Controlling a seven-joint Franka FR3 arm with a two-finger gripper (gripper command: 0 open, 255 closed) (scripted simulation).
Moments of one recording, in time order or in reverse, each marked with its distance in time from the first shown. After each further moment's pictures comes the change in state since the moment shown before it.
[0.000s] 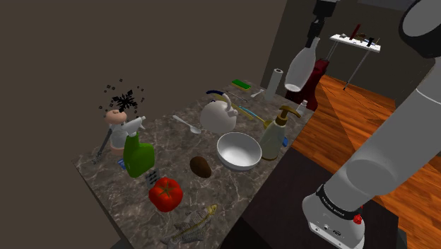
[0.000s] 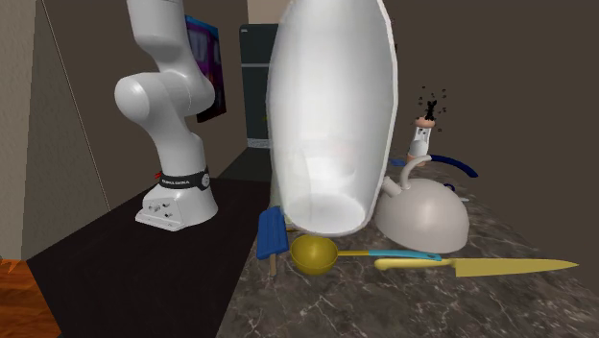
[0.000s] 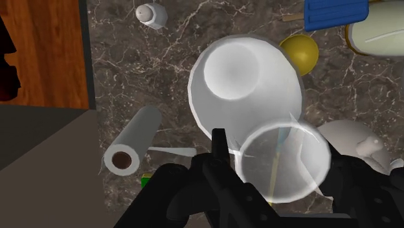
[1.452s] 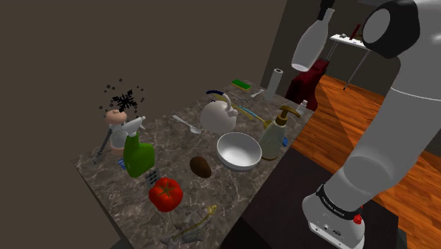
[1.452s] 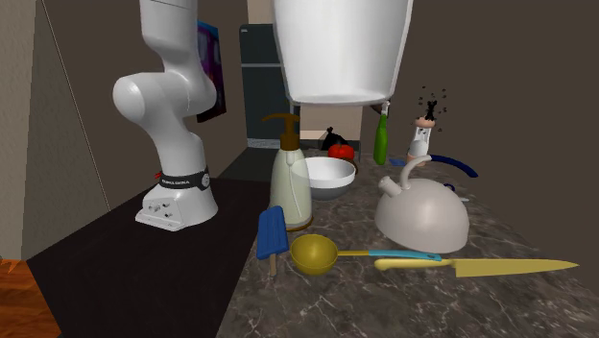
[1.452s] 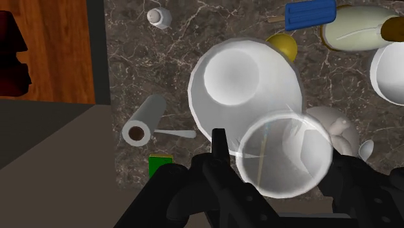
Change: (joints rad) arm -0.081 0.212 -0.037 0.560 0.118 -0.374 -0.071
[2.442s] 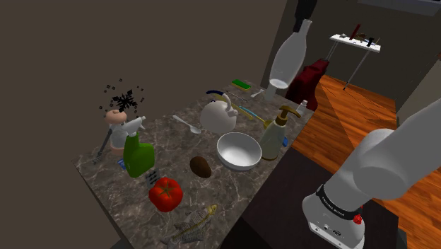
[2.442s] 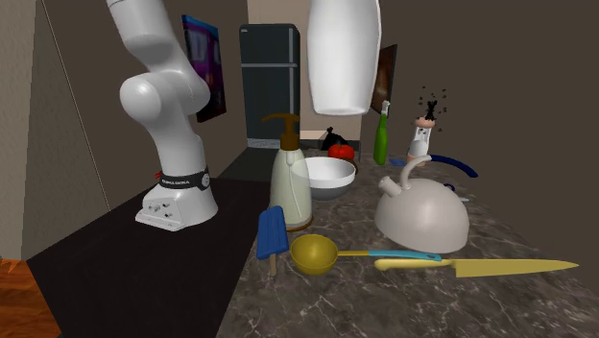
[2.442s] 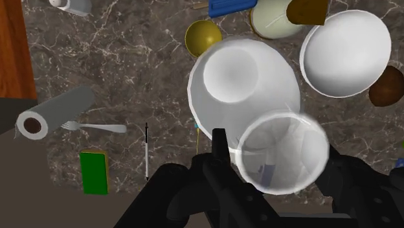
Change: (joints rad) arm 0.277 -0.451 0.253 -0.610 -0.180 0.184 0.469
